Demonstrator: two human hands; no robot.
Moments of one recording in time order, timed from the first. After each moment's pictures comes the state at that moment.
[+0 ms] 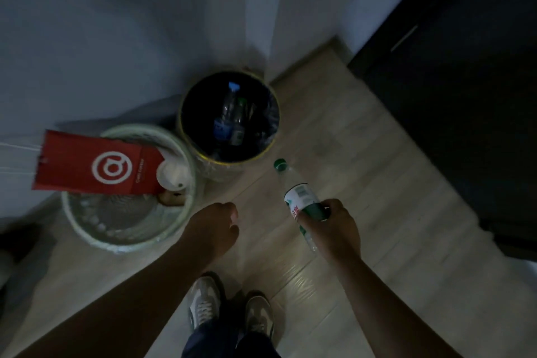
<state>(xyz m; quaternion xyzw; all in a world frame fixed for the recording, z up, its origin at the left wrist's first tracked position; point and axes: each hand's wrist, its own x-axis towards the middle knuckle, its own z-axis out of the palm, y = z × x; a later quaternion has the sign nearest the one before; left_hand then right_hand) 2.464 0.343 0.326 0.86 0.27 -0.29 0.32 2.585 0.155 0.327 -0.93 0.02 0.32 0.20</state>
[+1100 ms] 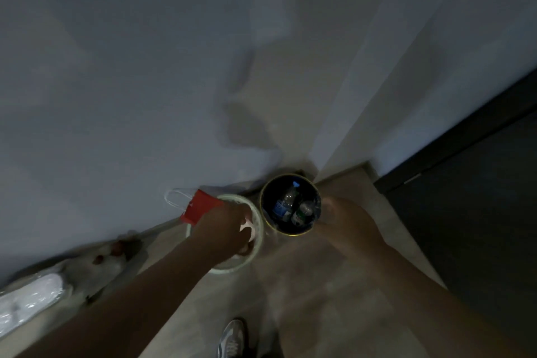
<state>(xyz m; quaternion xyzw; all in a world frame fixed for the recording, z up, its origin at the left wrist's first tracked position) 2.388 0.444 0.656 0.88 0.36 -0.09 0.28 2.584 0.301 0.657 -0.88 -0.38 0.27 0.09</state>
